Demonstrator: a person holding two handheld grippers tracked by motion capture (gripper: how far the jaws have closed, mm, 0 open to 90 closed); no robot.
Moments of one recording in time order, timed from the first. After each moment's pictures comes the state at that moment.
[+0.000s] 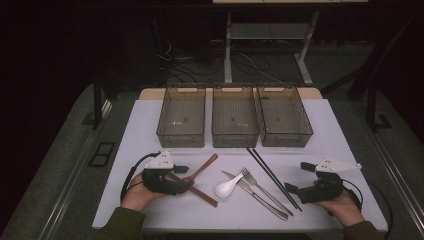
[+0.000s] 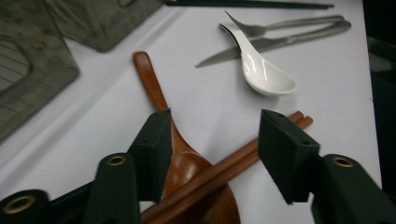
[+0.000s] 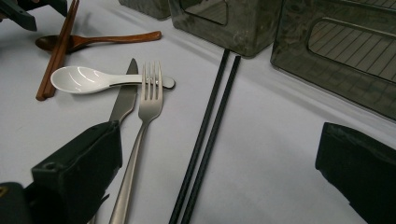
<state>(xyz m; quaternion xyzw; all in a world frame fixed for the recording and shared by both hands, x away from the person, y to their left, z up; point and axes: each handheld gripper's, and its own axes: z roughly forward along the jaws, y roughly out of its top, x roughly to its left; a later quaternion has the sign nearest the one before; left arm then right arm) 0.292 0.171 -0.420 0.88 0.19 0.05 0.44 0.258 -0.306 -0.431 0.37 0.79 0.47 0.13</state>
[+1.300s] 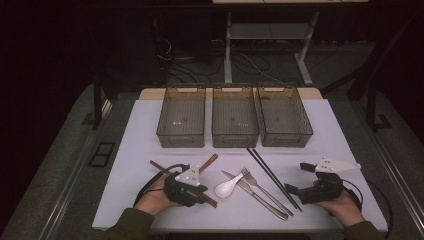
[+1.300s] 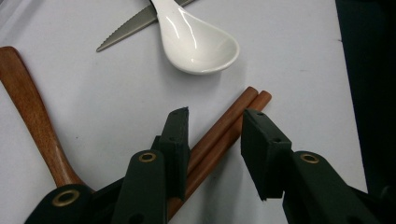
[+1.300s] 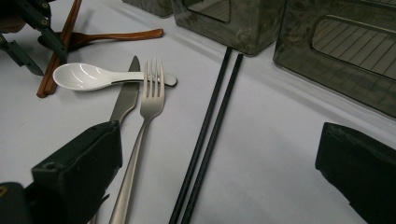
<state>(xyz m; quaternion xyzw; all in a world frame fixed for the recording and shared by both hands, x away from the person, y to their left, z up) 0.283 0.116 -0.437 0.93 0.07 0.00 0.35 0.258 -0.307 -0.432 0.37 0.79 0.47 0.12</state>
